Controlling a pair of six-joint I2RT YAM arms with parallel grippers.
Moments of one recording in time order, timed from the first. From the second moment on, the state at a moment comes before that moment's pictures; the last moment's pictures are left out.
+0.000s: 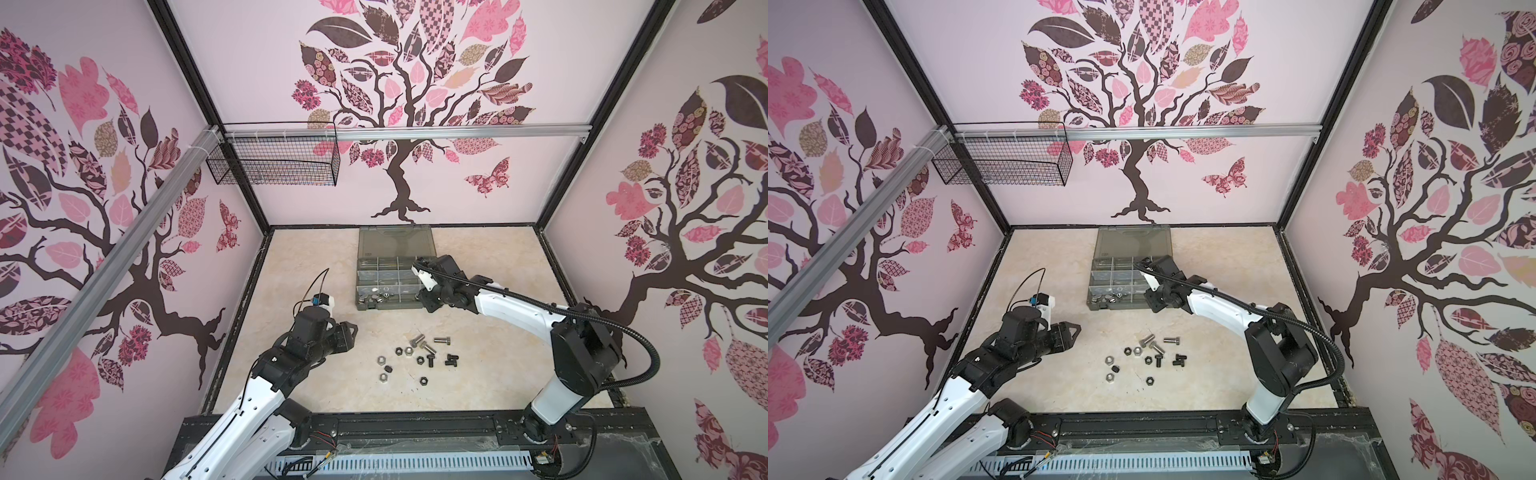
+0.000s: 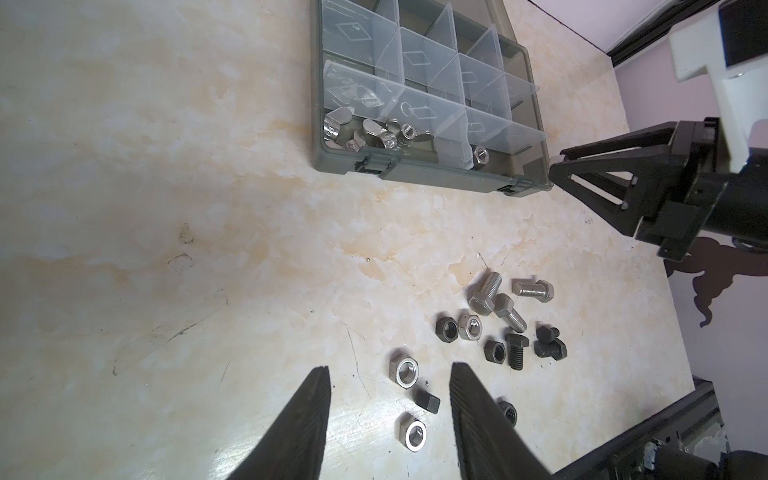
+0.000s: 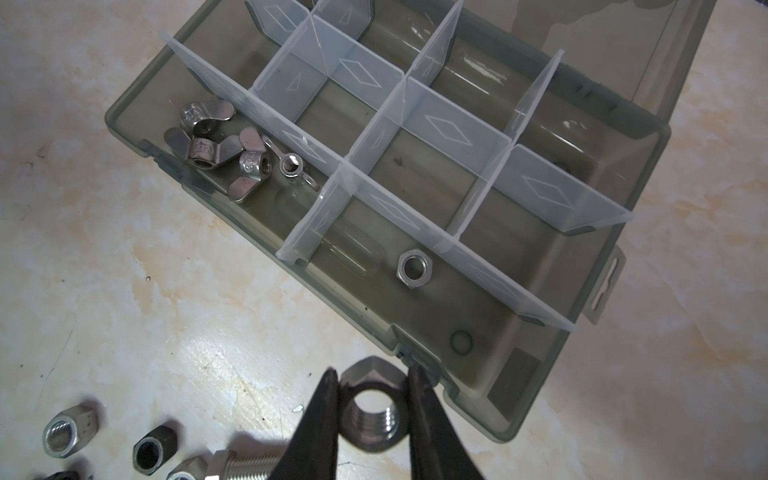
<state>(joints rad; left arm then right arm) -0.49 0.72 0.61 -0.62 0.05 -0.60 0.63 1.67 1.16 -0.37 -0.02 0.01</state>
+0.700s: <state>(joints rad) -0.51 0.82 0.61 -0.54 0.11 -0.60 0.62 1.67 1.16 -0.37 -0.03 0.01</state>
